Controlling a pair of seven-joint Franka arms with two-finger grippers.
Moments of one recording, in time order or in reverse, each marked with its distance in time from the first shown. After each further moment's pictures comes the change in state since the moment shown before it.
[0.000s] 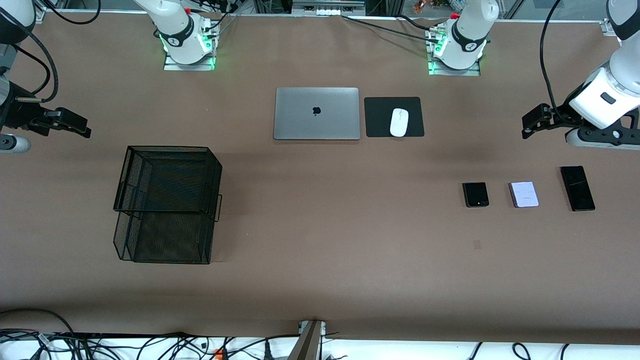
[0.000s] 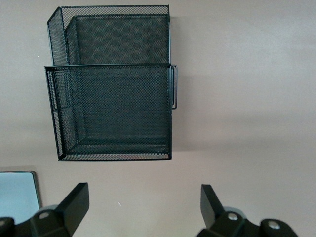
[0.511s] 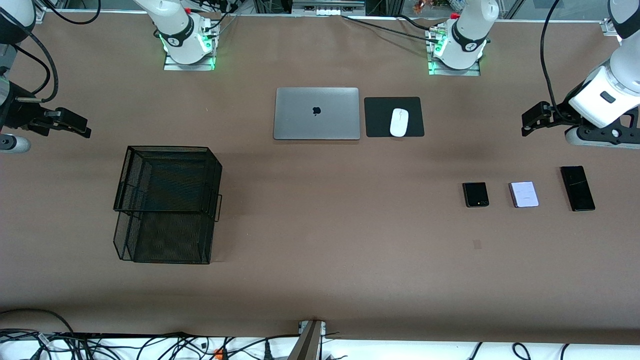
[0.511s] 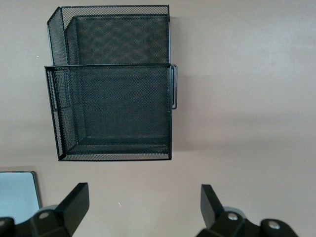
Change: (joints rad) left arm -0.001 0.008 -0.001 0.013 0.000 -0.027 0.000; right arm 0.000 0.000 0.000 0.000 0.000 0.000 0.000
